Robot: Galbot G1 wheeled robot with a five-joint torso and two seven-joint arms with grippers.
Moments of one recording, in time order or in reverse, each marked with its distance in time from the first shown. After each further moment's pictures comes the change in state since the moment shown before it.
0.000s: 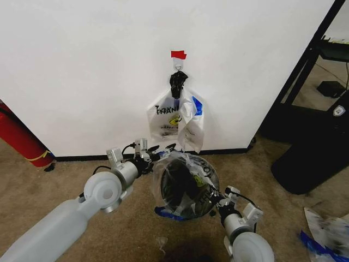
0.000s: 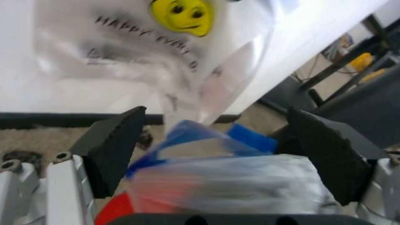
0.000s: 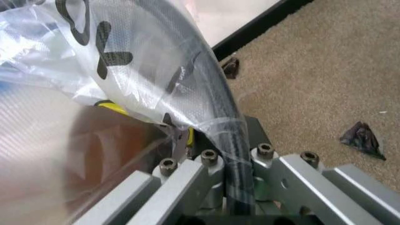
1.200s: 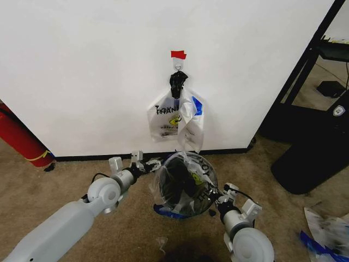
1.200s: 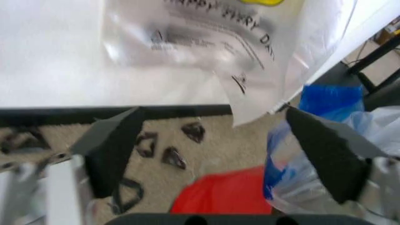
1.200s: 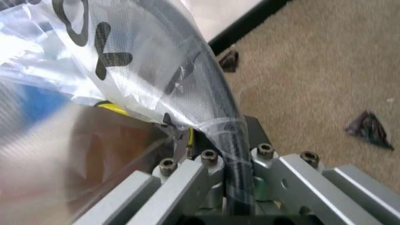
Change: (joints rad) left arm 0.021 -0.004 0.017 0.164 0.183 -0.045 0.097; right arm 0.041 -0.001 0.009 -0.010 0.108 -0.038 0.058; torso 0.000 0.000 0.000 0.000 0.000
